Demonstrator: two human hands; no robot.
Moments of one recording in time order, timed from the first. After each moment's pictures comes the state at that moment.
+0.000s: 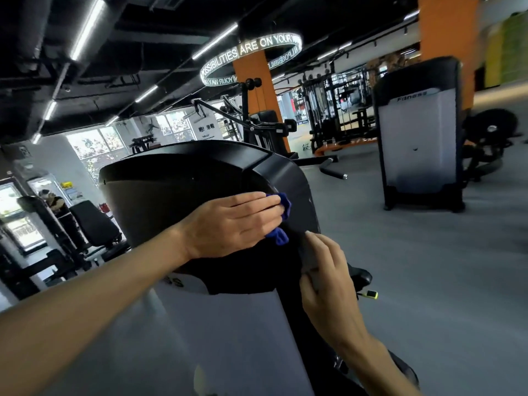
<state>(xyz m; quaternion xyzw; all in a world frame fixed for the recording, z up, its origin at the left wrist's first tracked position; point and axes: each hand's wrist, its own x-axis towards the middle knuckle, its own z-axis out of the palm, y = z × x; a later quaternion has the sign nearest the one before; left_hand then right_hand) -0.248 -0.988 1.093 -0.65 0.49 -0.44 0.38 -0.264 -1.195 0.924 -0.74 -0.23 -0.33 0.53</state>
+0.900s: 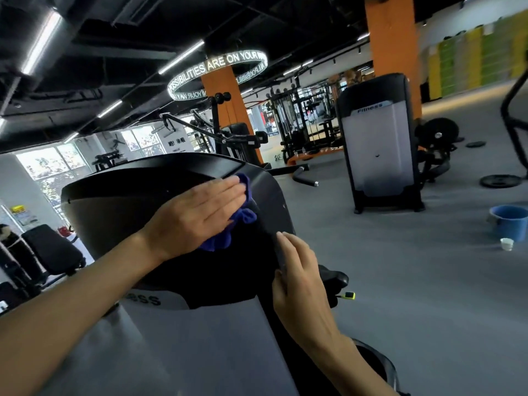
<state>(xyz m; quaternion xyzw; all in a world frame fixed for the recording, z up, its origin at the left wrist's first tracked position) -0.247 -0.984 1.116 -0.67 0.46 -0.48 0.32 -0.278 -1.186 0.937 -0.76 -0.21 -0.33 0.51</state>
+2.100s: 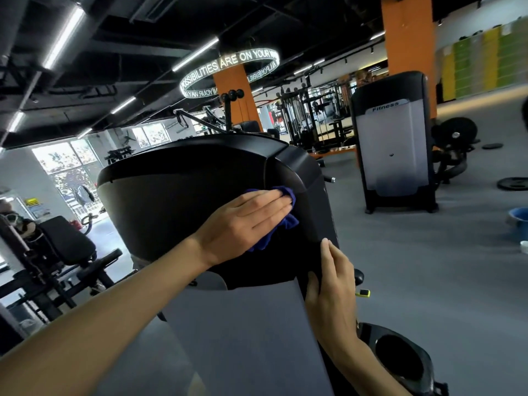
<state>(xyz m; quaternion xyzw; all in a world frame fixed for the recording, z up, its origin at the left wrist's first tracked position) -0.252 -0.960 1.070 -0.68 0.49 -0.47 0.27 -0.268 -1.126 0.876 -0.76 -0.08 -0.41 0.50</state>
